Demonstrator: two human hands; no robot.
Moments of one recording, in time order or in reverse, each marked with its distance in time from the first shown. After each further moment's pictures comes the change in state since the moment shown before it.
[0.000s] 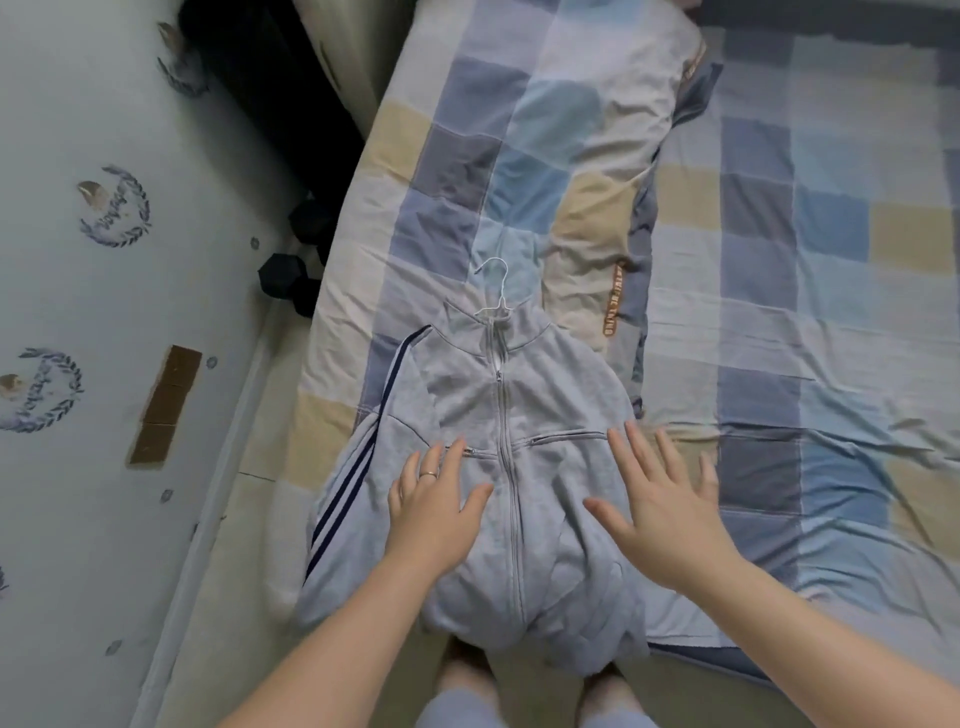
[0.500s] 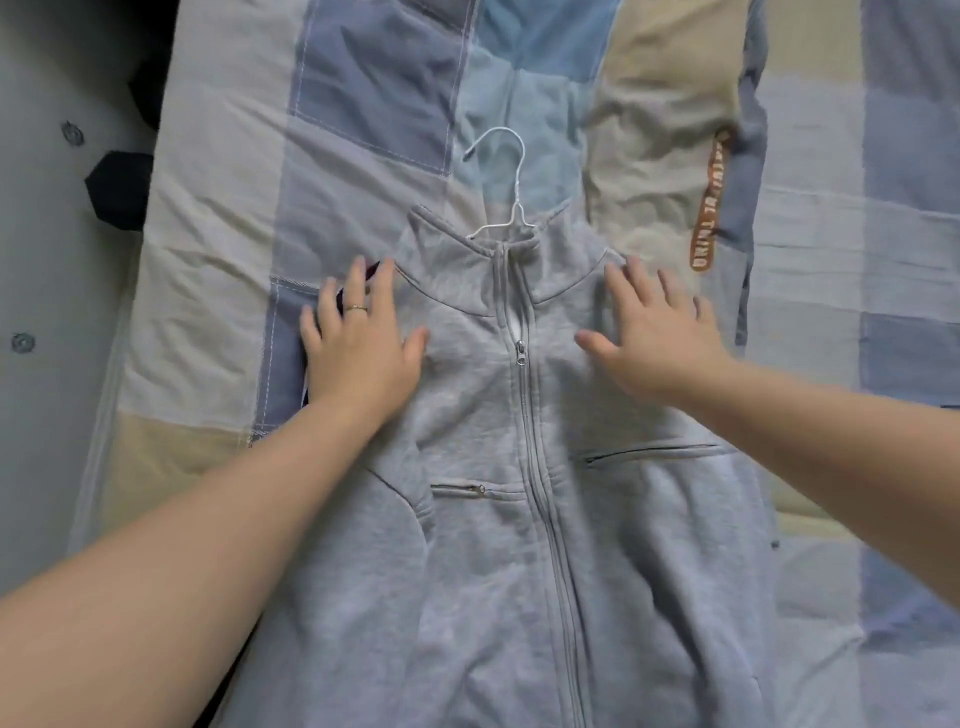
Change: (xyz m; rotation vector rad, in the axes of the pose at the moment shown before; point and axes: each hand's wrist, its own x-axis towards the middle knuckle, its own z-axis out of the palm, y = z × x) left_hand 0.305 -0.078 0.026 0.272 0.359 0.111; right_hand 0.316 -0.011 0.104 0.006 0.064 0.097
